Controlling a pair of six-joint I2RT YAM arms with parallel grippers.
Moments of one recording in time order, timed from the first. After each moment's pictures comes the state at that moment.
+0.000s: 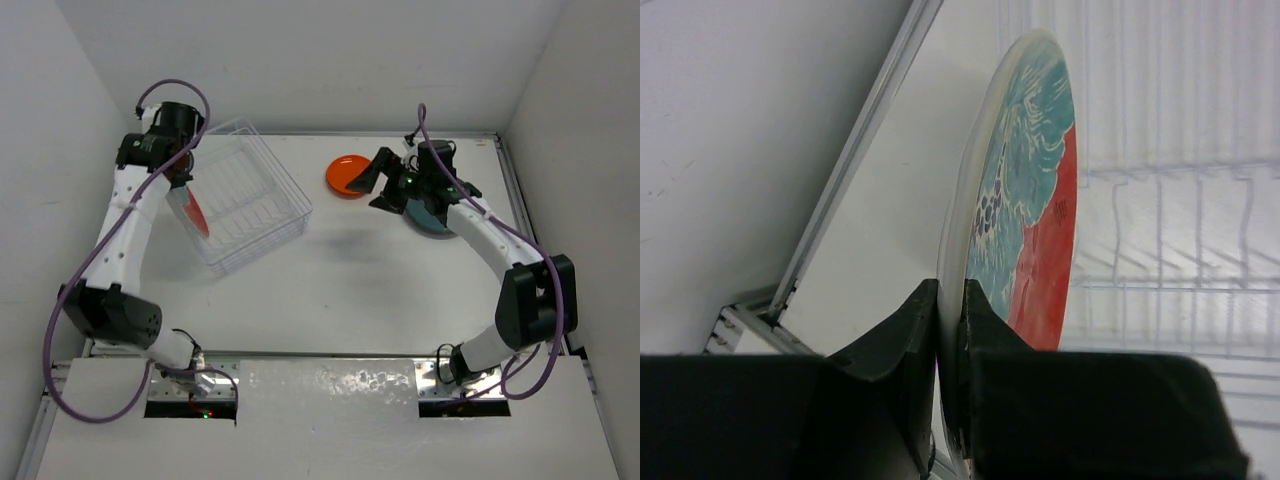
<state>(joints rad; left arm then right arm) -0.12 1.56 1.75 -1.20 -0.65 -0.38 0.25 1.54 1.14 -0.25 -0.47 0.74</state>
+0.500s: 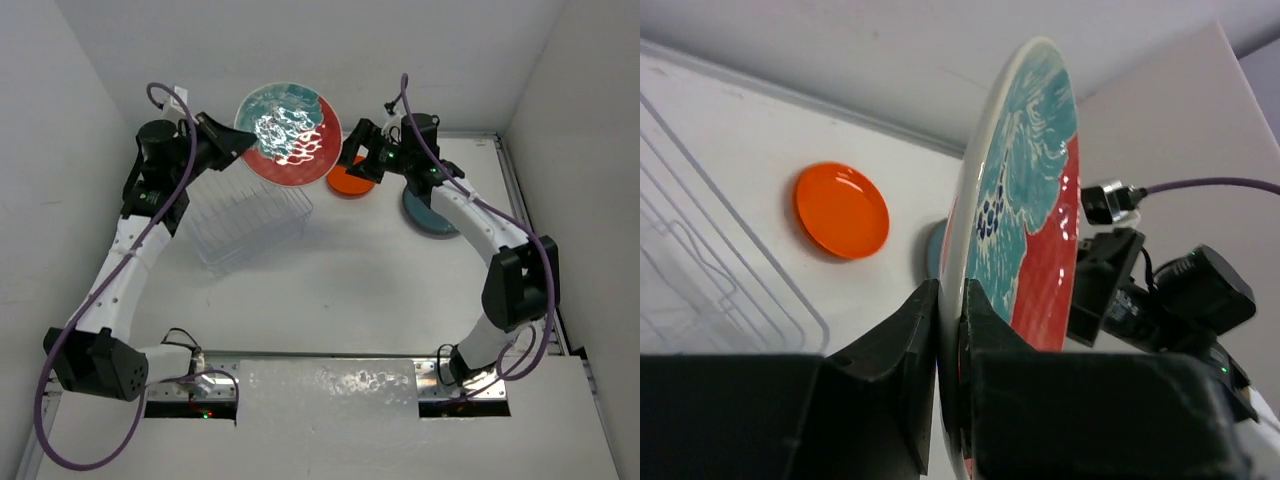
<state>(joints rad) -0.14 1.21 1.30 -0.20 0.31 -0.79 0.35 1.66 1.36 -0.04 -0.55 0.77</state>
